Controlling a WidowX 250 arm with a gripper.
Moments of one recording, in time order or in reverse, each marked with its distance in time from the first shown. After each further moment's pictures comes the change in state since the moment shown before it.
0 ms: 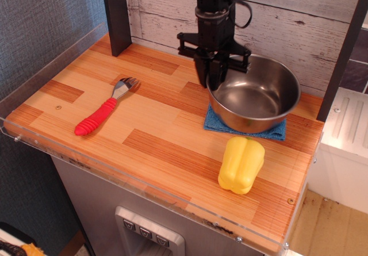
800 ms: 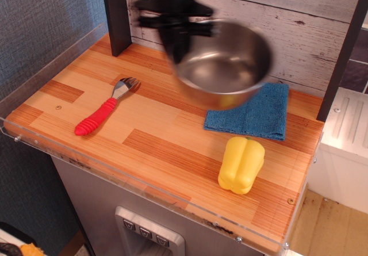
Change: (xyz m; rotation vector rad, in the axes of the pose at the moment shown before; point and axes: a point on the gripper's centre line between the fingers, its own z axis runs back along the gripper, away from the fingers) arm -0.048 0.044 0.066 -0.043 -0.059 0.154
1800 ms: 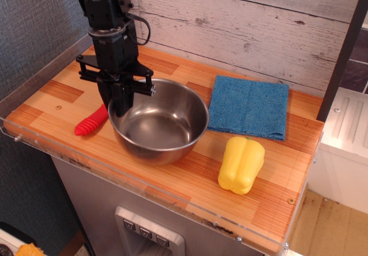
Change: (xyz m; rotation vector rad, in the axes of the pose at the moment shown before) arm -0.062 0.049 -0.045 0.058 0.184 -0.002
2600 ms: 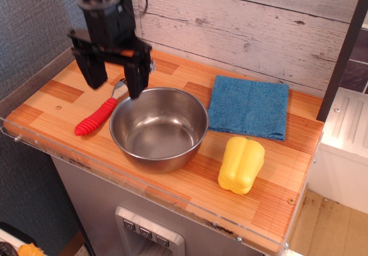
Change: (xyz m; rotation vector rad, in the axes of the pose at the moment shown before) arm -0.008 -0.011 0.053 0.020 -0.124 -0.012
